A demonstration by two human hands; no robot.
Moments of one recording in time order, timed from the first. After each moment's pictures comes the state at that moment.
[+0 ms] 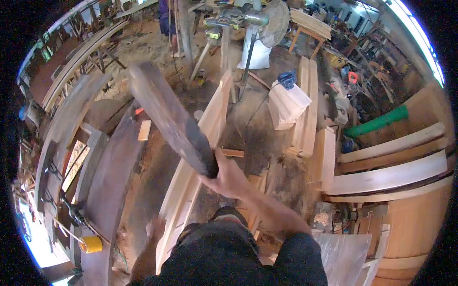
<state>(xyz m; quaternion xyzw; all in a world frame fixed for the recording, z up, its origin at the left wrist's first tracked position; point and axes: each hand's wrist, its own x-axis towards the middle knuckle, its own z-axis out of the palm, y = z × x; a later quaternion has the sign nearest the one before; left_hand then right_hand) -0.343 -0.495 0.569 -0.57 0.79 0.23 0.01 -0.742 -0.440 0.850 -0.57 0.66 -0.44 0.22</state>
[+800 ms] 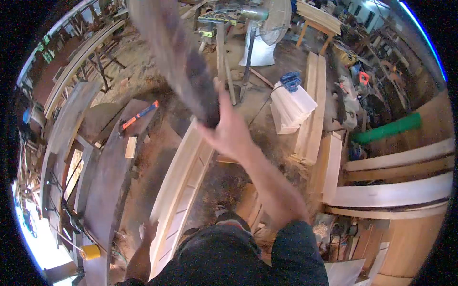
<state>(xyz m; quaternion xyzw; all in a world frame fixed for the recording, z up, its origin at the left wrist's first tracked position) -0.452 -0.540 0.581 -0.67 0.71 0.20 0.05 -0.961 -0.565 0.902 -0.54 0.64 -0.53 0.15</state>
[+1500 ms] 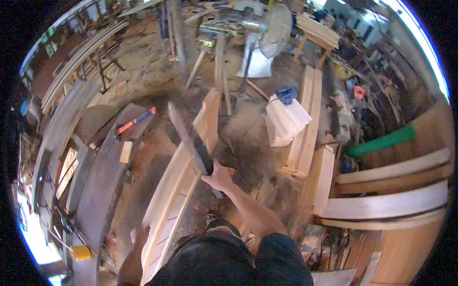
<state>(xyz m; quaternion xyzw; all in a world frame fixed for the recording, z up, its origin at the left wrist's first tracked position) -0.450 -0.547 0.572 -0.65 0.75 0.14 0.05 -0.948 -0.546 0.678 -0.50 0.74 -0.36 0.28</state>
